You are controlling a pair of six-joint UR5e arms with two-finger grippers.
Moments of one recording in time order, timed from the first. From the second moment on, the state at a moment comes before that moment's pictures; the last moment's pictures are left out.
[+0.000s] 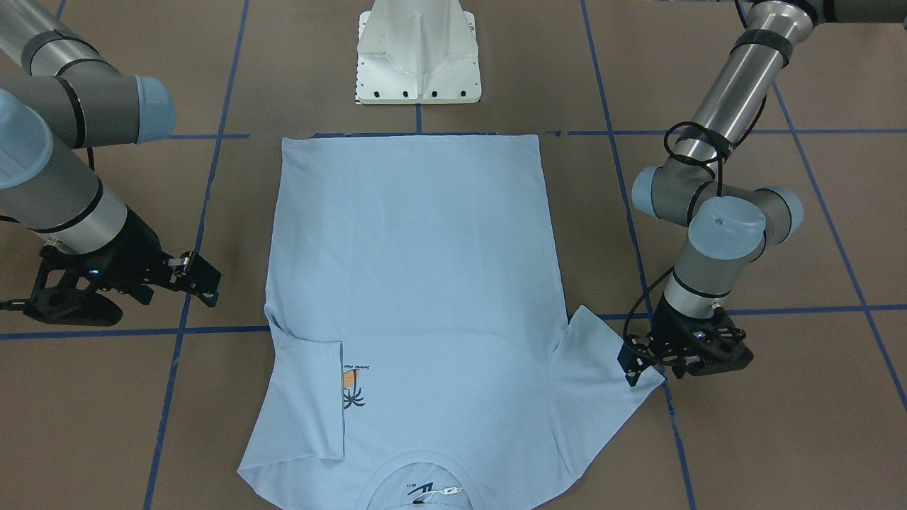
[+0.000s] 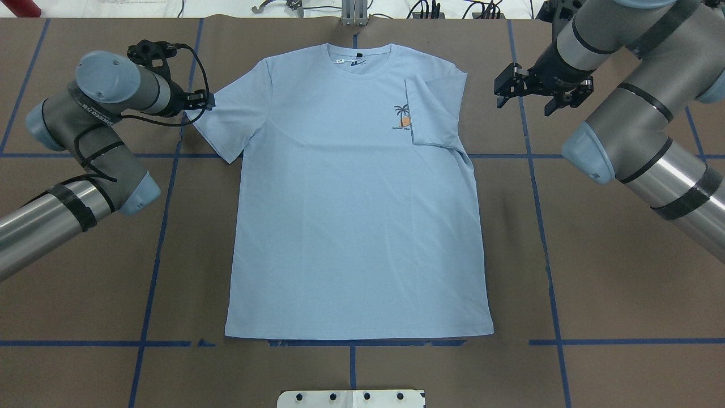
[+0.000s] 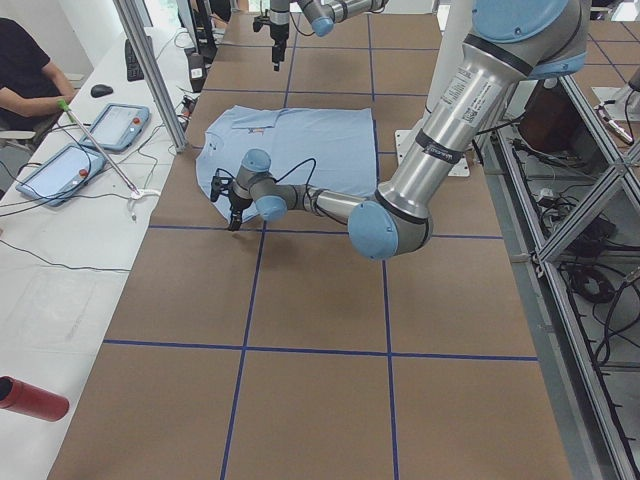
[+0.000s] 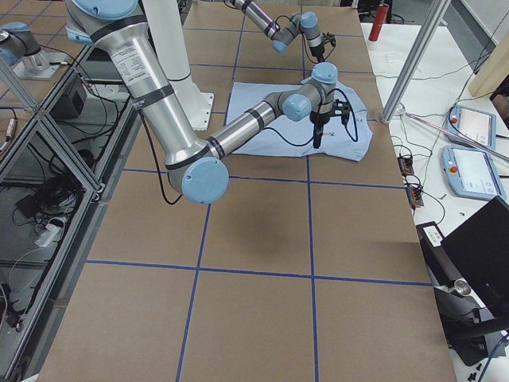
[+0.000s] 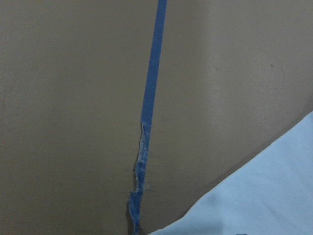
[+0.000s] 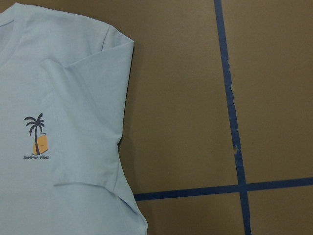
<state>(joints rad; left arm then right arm) -0.87 -2.15 -1.11 -2.35 -1.79 -1.13 0.99 -1.06 1.64 -1.49 2.17 0.97</state>
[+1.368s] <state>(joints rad) -0.85 -2.25 -1.28 -2.03 -1.80 -1.16 0.99 -1.06 1.64 -1.51 2.17 0.97</state>
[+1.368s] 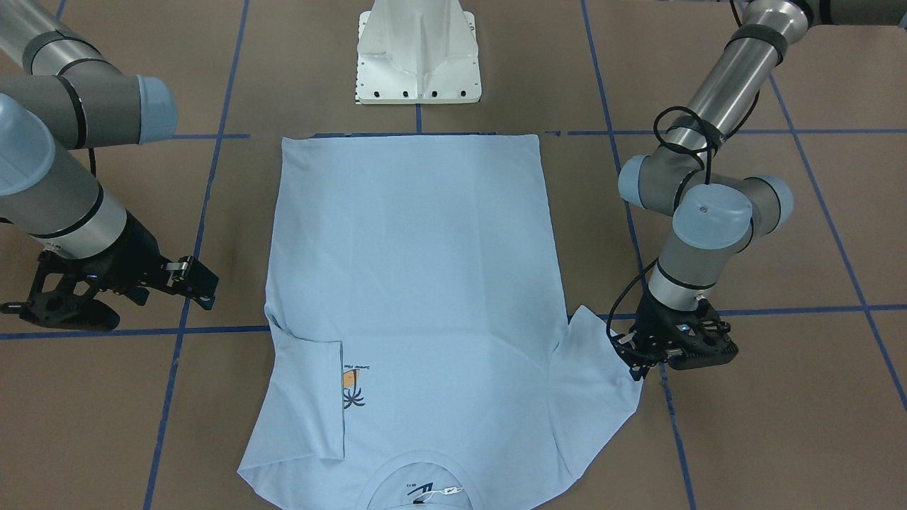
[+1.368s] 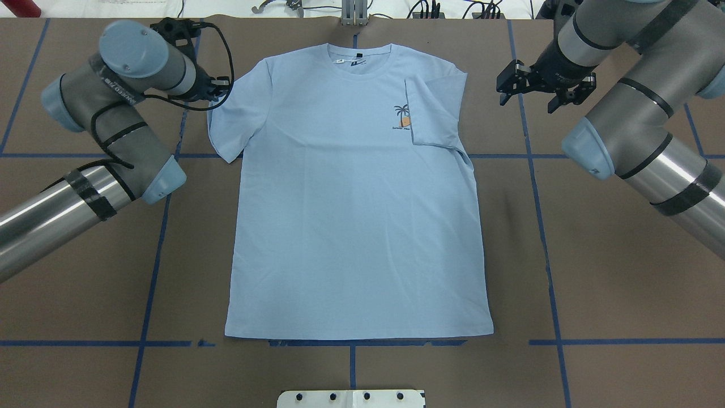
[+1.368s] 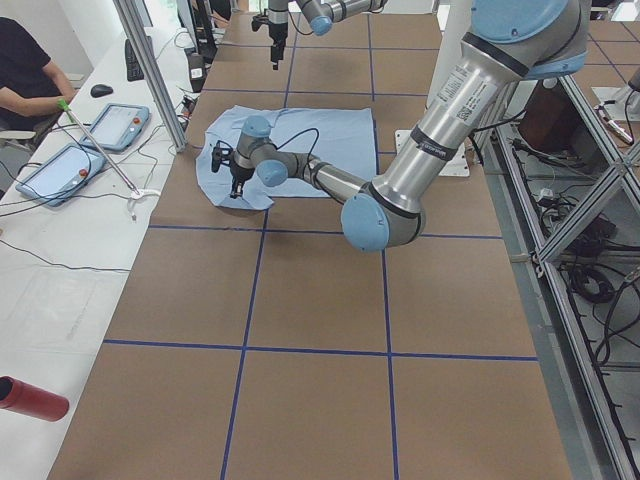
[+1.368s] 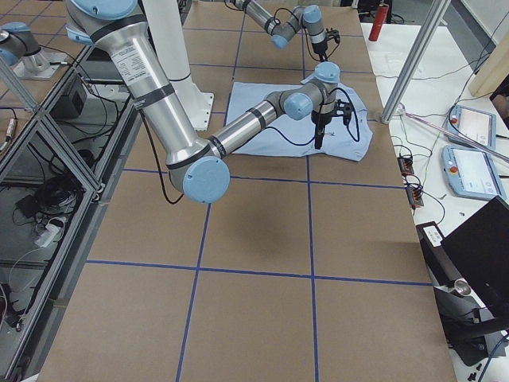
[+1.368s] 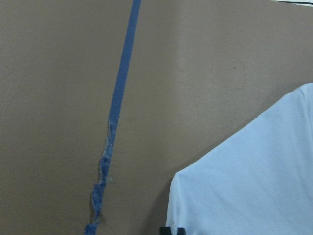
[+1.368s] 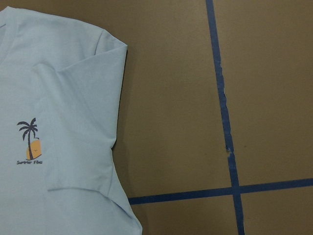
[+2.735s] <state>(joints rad) -0.75 -2.60 -0.83 -2.27 -1.72 -1.36 1.00 -1.06 1.62 -1.51 2.17 0.96</state>
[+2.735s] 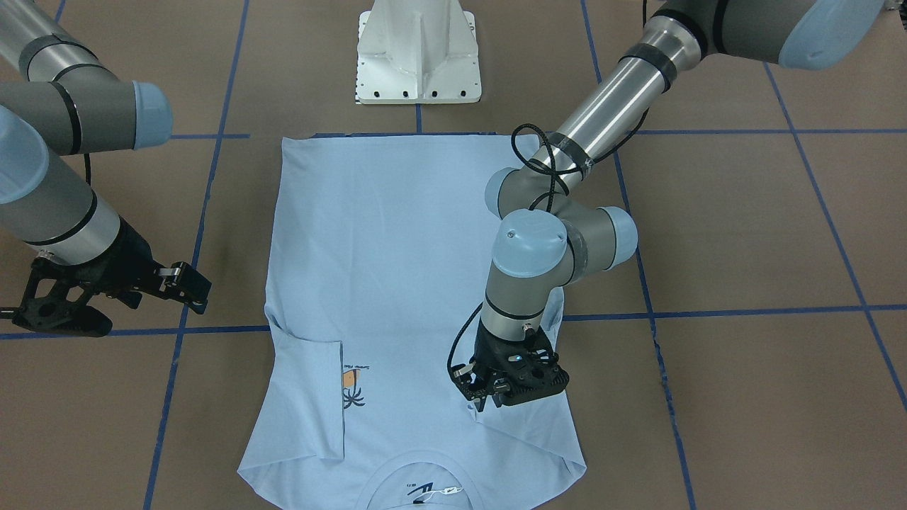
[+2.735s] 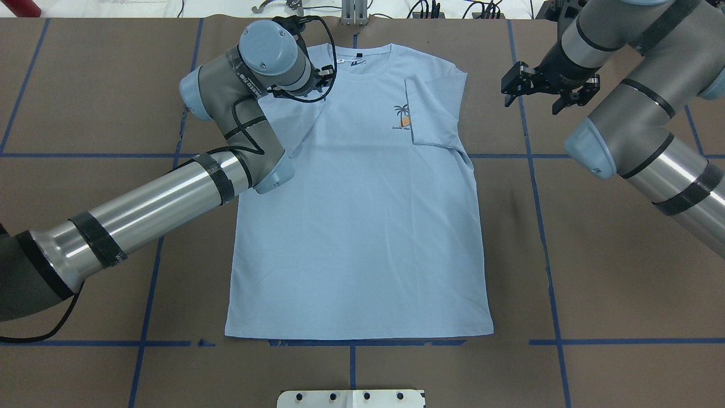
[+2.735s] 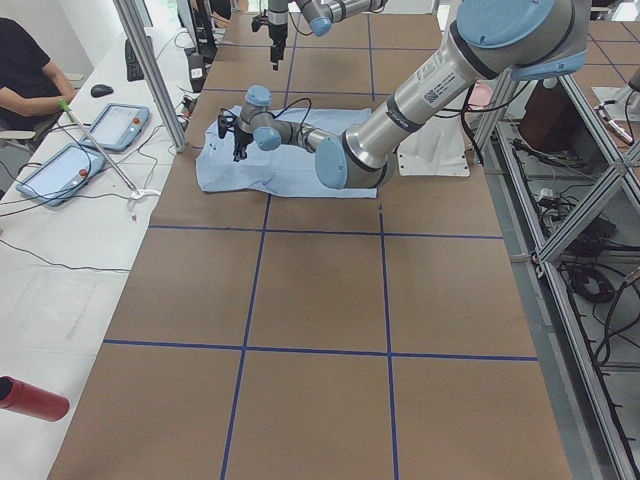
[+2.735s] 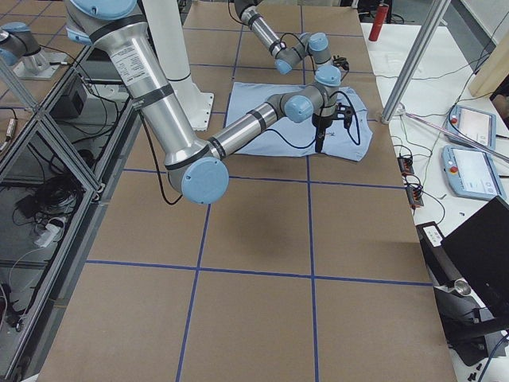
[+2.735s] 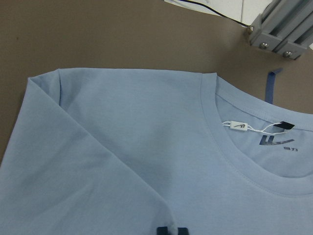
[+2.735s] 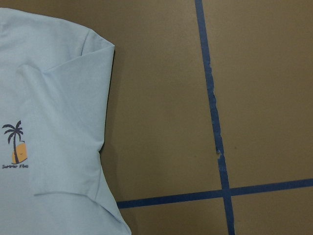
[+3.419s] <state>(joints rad) -0.75 -2.41 -1.16 -2.17 -1.88 -1.26 0.92 -1.19 1.78 -1.50 2.16 1.04</state>
